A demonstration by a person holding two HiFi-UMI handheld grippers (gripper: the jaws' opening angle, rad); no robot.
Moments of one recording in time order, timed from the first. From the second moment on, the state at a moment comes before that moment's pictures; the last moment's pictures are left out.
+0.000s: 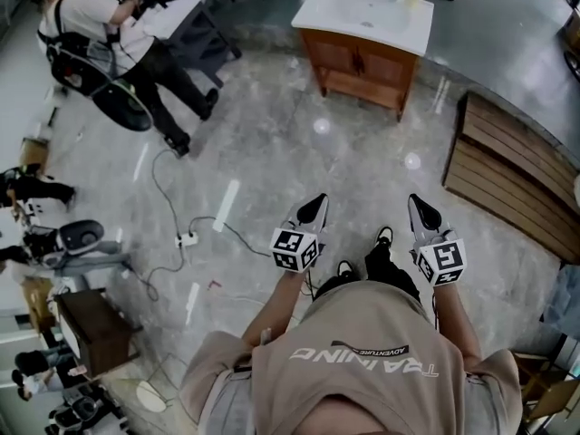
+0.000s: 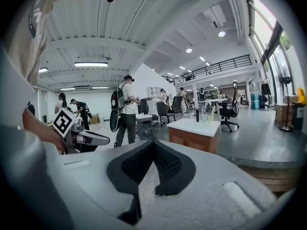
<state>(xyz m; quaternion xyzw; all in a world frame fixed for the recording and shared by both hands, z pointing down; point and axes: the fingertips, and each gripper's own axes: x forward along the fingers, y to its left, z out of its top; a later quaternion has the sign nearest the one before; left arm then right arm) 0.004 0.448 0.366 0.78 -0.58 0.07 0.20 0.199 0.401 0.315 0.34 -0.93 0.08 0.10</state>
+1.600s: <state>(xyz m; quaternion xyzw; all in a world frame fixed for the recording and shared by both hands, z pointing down) -0.024 0.193 0.319 0.80 -0.58 0.06 0.15 0.164 0.168 0.330 0.33 -0.93 0.08 0.11</state>
